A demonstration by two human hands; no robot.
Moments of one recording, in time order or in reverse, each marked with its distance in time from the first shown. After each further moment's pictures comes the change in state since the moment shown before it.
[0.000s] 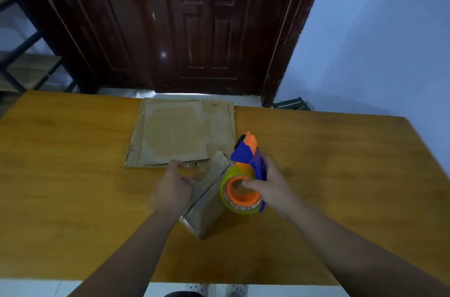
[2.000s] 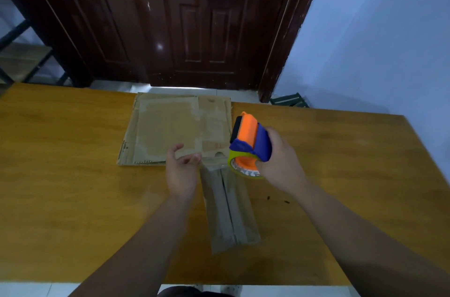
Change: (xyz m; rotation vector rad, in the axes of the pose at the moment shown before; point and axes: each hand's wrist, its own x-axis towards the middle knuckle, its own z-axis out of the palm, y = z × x) left_hand 0.032 0.016 0.044 -0.833 0.126 -0.077; right_hand 0.031 -0.020 -0.032 -0.499 0.228 -0.383
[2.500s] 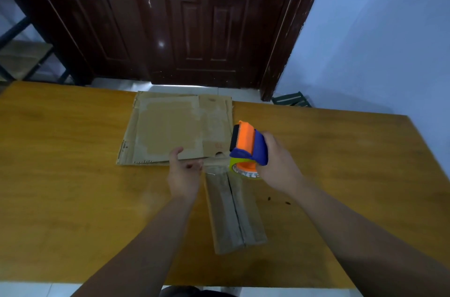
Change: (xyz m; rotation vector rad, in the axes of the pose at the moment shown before) left_hand 0.007 -0.021 0.002 0.196 0.022 -0.008; right_hand 0.008 0.015 0.009 -0.069 -0.113 0.008
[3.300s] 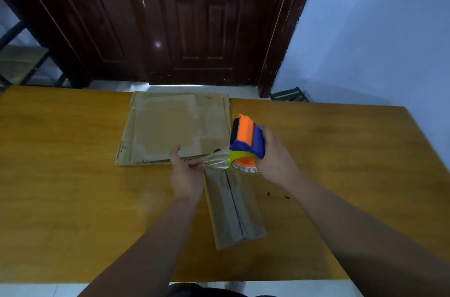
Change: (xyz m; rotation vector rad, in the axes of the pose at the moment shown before) left_hand -0.013 0.003 0.004 0.048 -0.031 0.048; right_hand 0.003 0.002 0.003 0.034 0.028 0.068
